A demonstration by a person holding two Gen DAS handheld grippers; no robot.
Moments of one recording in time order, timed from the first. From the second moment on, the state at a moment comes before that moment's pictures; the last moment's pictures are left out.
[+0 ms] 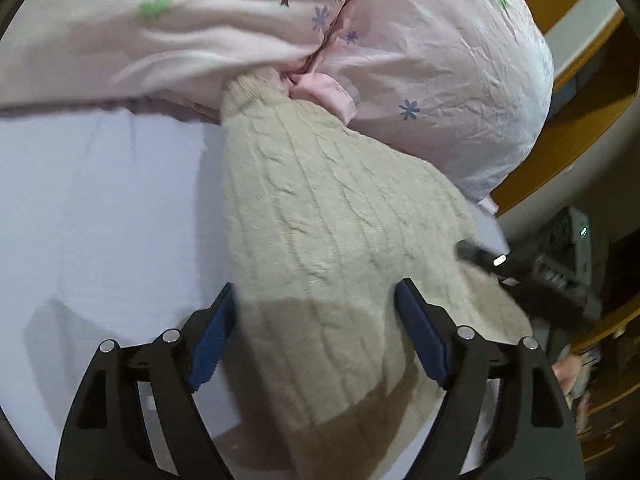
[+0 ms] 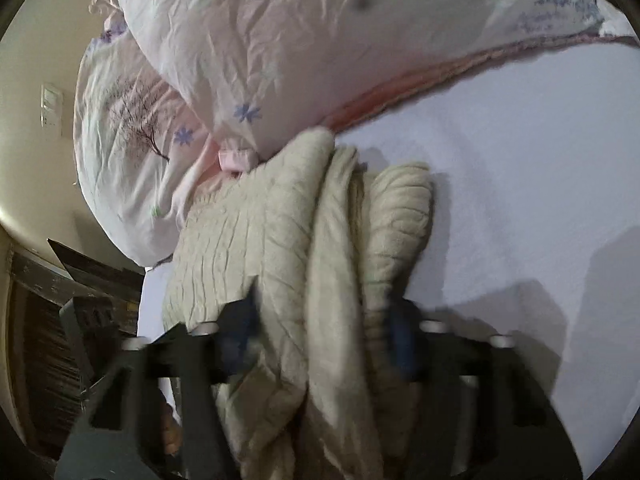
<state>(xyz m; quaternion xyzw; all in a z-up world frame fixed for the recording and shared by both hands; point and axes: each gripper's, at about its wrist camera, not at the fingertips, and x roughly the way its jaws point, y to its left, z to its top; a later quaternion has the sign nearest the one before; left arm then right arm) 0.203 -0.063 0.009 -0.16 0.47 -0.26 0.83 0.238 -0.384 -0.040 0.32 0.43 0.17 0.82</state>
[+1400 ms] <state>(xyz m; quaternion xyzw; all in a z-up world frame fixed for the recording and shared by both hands) 0.083 0.003 -0.001 0.03 0.44 -0.09 0.89 0.092 -0.277 -0.004 0.09 0.37 0.02 0.92</state>
